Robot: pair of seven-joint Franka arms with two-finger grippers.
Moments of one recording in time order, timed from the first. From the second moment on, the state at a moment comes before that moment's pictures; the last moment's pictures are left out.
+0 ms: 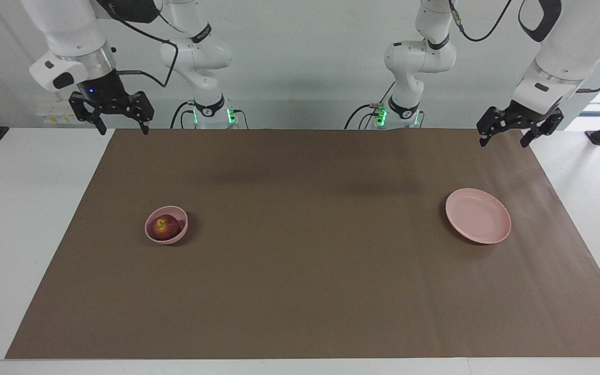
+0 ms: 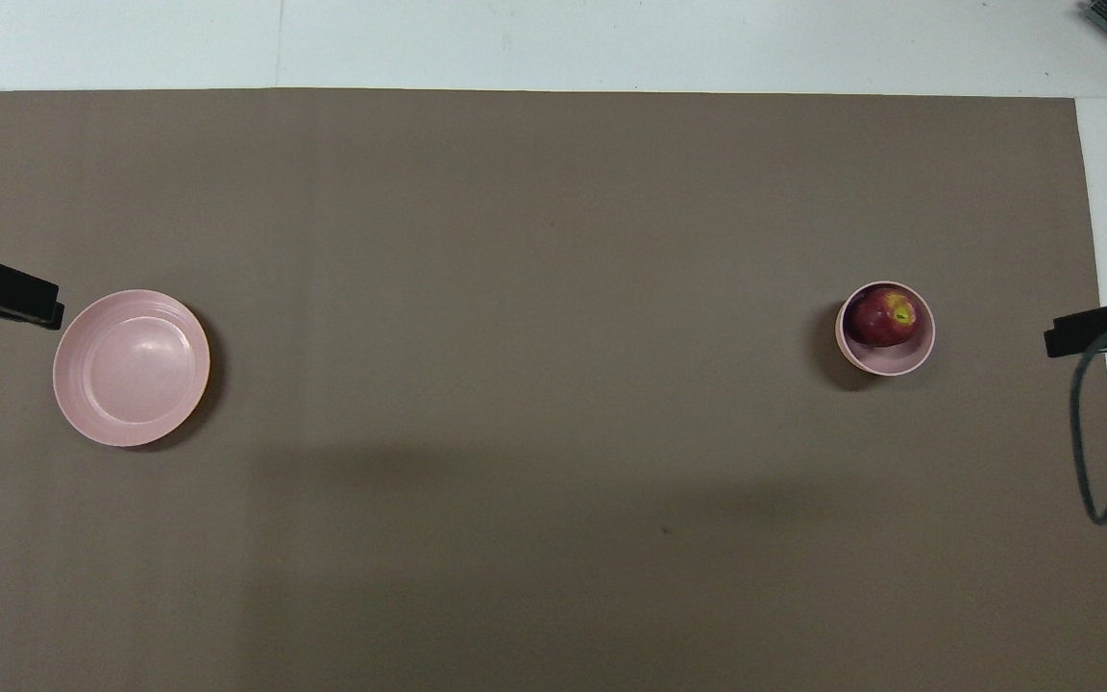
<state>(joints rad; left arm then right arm) -0.05 0.03 0.02 -1.48 0.02 1.49 0.07 0.01 -0.06 -0.07 -1.57 -0.05 1.50 -0.09</state>
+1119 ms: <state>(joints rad) 0.06 0.02 -0.05 -1.47 -0.01 1.47 0.03 0.02 -0.08 -0.05 -1.55 0.00 1.41 0.02</state>
